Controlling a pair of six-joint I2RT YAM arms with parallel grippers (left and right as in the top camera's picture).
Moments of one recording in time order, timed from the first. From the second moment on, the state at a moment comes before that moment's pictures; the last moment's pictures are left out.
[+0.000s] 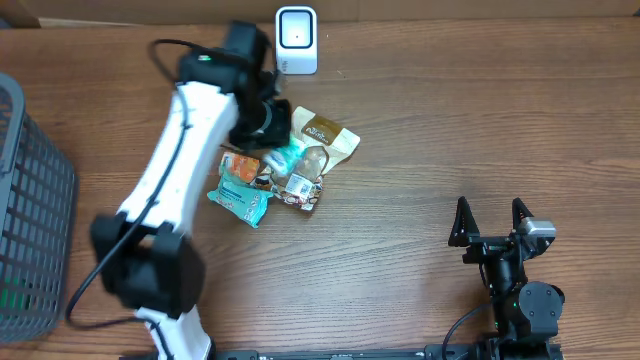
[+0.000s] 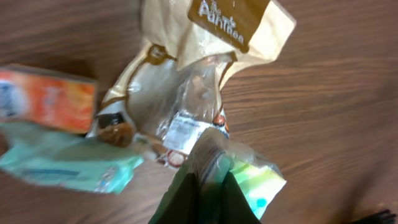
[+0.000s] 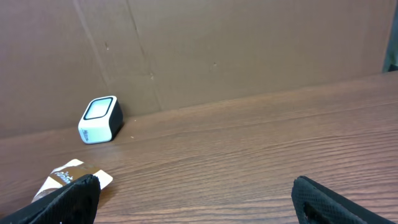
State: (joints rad) left arm -0.29 1.95 1.83 -1.28 0.25 -0.28; right arm 0.00 0.01 0.02 -0.03 -0.04 0.20
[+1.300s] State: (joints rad) left arm 0.68 1.52 2.27 -1.69 0.09 -0.31; right arm 0.00 0.01 0.02 -0.03 -0.04 0.20
